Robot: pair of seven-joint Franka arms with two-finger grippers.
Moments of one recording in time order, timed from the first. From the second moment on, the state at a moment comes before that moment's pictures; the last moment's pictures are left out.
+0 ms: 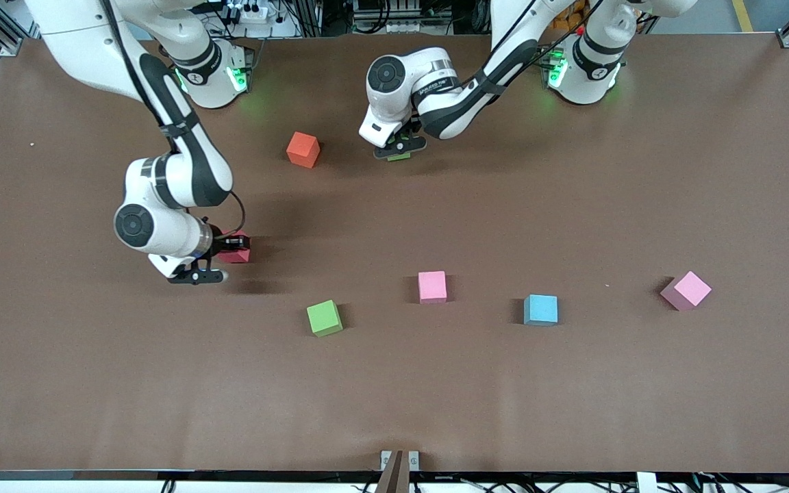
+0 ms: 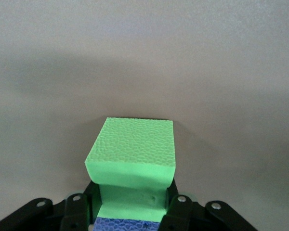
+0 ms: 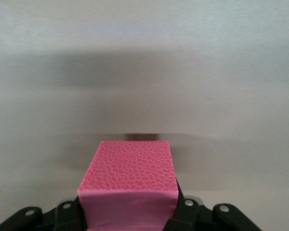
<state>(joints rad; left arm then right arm) -0.50 0.58 -0.67 -2.02 0.17 2.35 -1.44 0.27 0.40 -0.04 -2.09 0.18 2.28 0.12</state>
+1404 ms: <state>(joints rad) -0.33 0.42 -0.67 -1.97 0.20 2.35 -1.41 0.44 0.41 -0.03 -2.08 0.25 2.33 0.30</state>
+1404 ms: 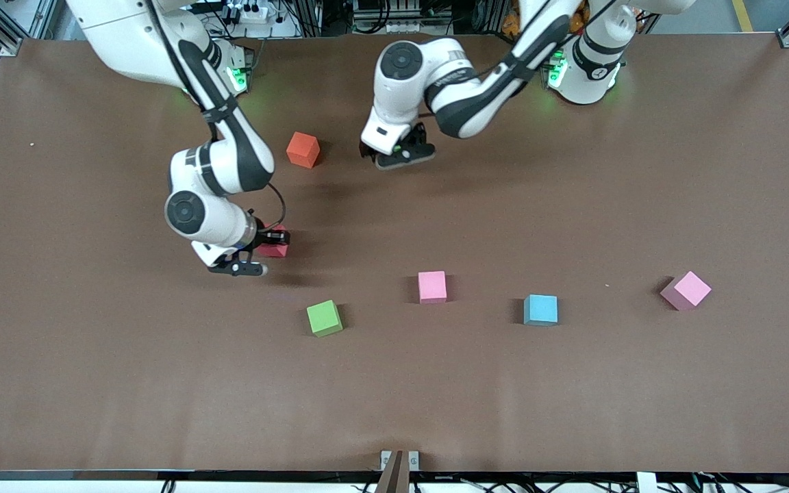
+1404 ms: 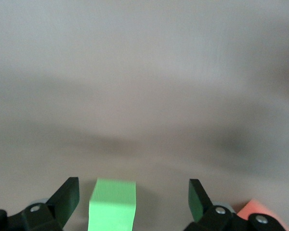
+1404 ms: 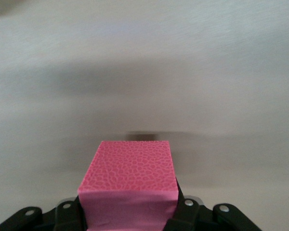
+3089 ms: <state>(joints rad) 0.06 0.63 -0.37 -1.69 0.25 2.25 -0.35 1.03 0.55 -0.03 -1.89 0.25 2.28 0.94</state>
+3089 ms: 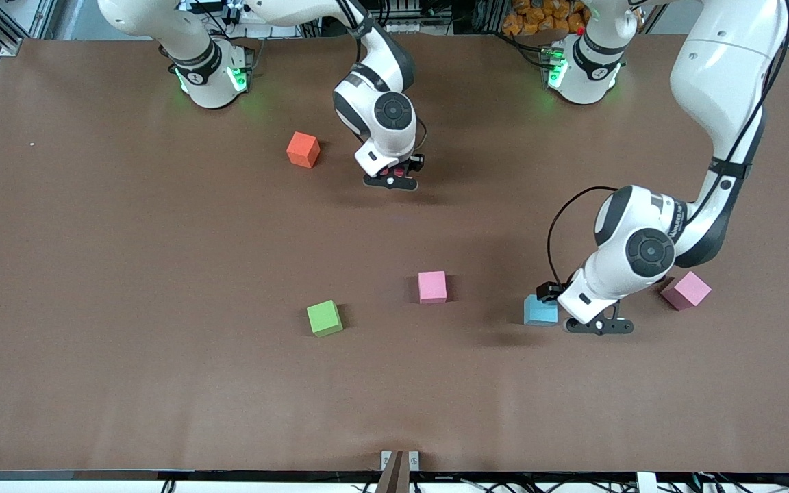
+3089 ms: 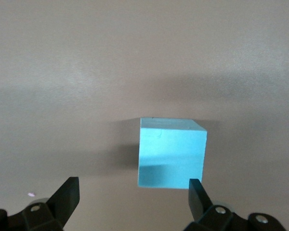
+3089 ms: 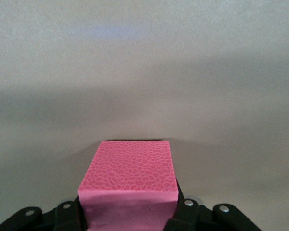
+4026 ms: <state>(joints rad) 0.01 0.71 -0.36 -1.62 0.26 2.25 -0.34 1.04 0.50 -0.21 -1.81 0.24 2.27 0.97</state>
